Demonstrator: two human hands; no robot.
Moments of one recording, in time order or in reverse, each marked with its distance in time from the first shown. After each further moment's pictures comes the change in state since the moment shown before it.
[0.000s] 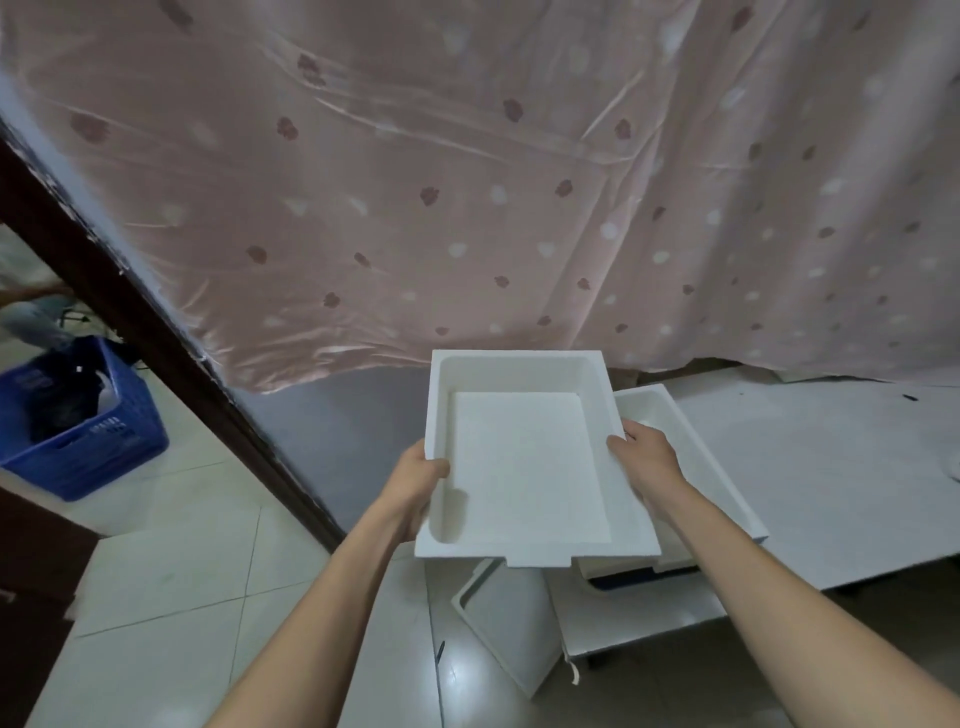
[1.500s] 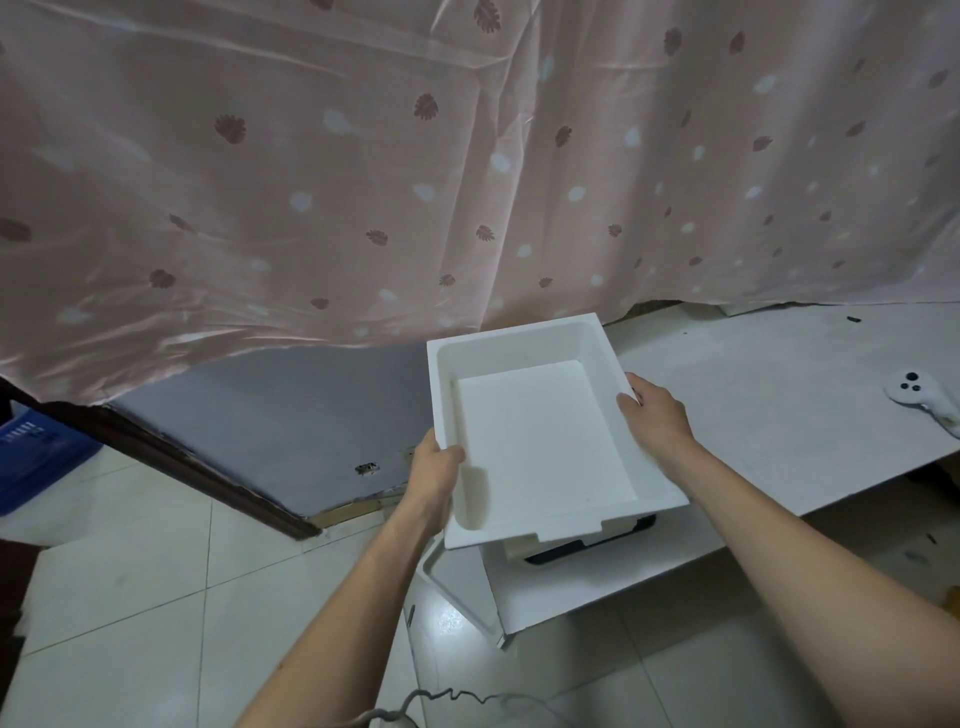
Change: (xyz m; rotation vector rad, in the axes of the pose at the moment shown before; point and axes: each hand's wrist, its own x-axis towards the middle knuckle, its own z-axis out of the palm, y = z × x) left_hand 0.058 -0.036 0.138 -0.040 0.030 -0.043; right_hand 0.081 0.082 -0.085 -0.193 0.071 -0.017
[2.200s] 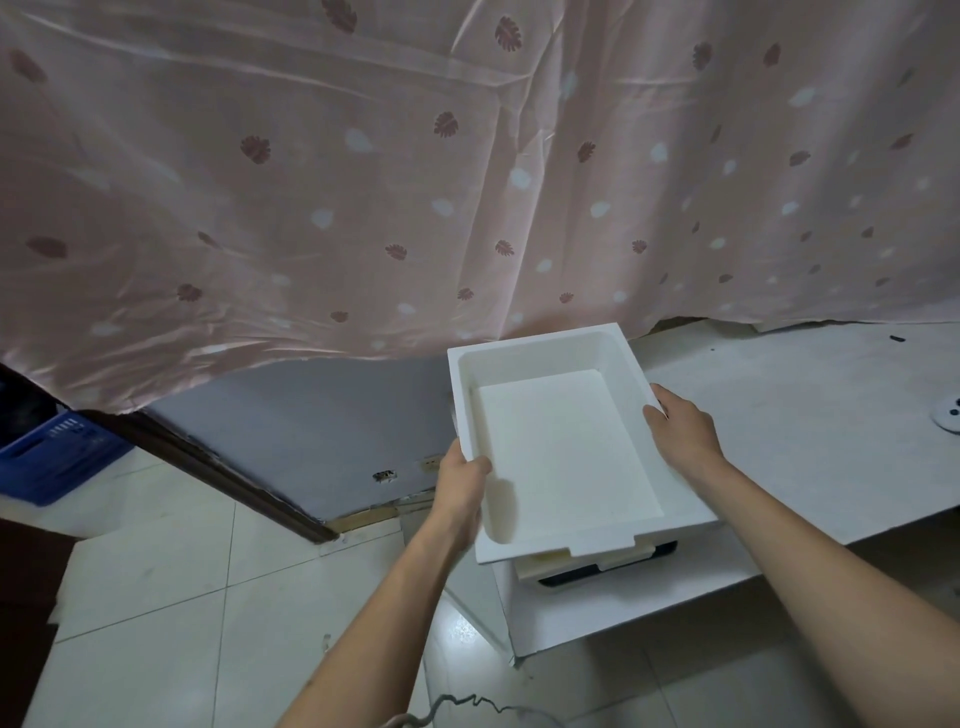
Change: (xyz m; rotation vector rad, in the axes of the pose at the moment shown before) left_hand 0.002 0.000 0.020 -0.080 0.031 0.001; right_hand 0.022 0.010 -0.005 -0.139 0.018 -0.068
